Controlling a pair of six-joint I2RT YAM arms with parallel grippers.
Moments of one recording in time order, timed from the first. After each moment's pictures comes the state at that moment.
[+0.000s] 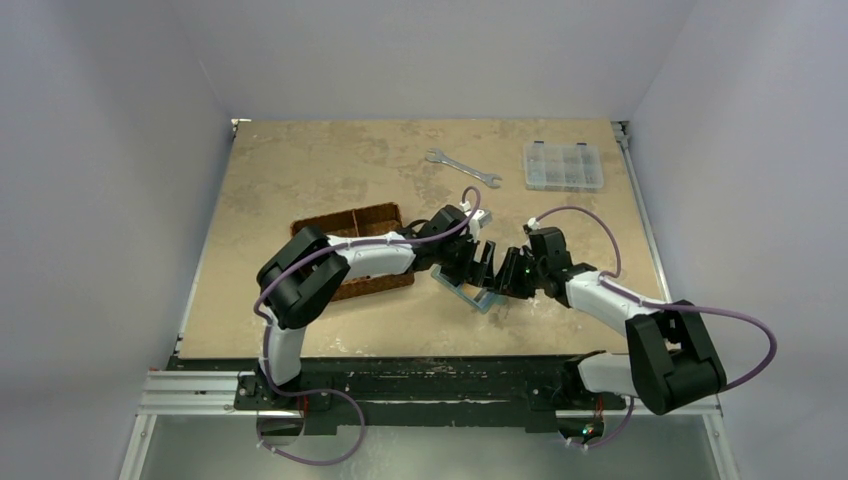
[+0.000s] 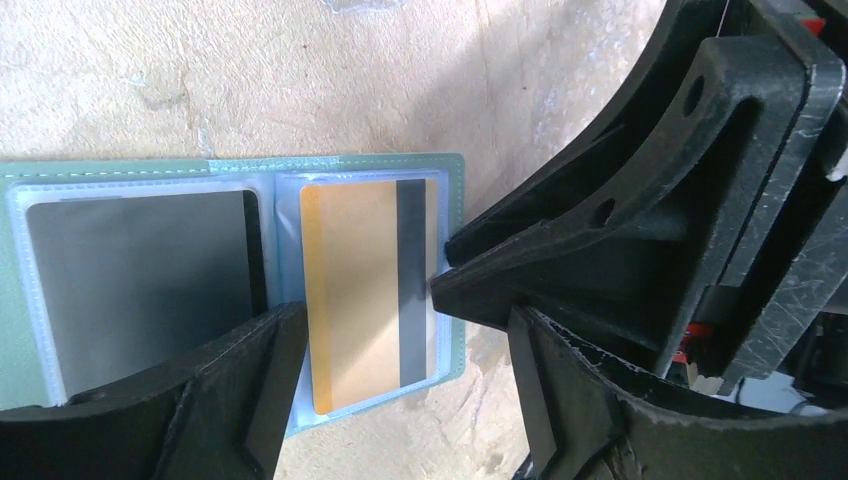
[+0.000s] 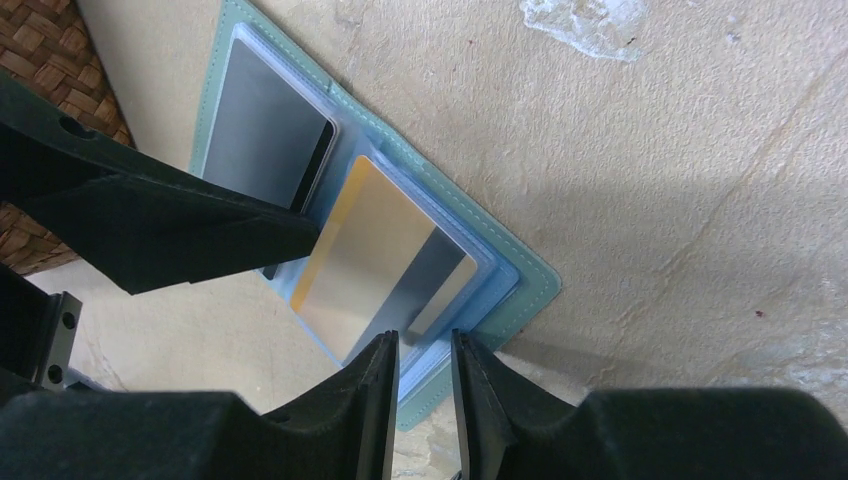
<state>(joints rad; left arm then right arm) -0.89 1.97 1.25 -0.06 0.32 -0.52 0.32 1.29 0.50 -0.13 -0.28 0.63</state>
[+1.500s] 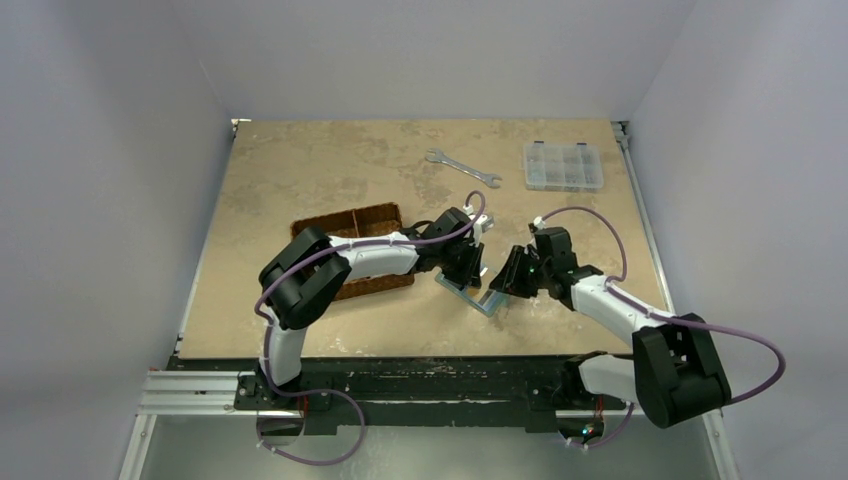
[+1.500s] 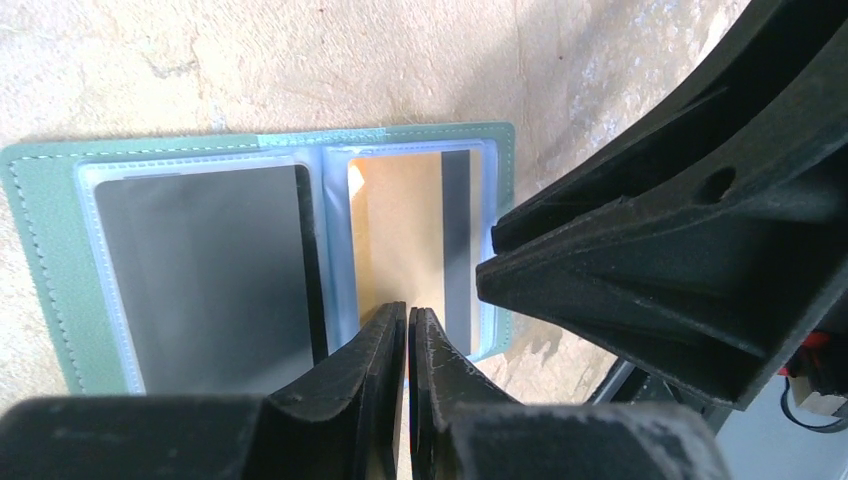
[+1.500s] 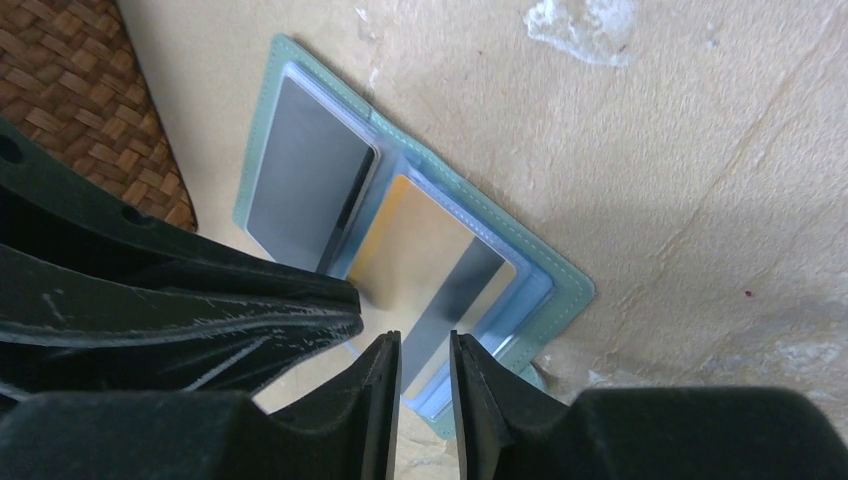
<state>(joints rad) -0.90 1.98 1.26 -0.12 0.28 -0.48 0.29 1.22 0.50 -0.16 -0.29 0.65</state>
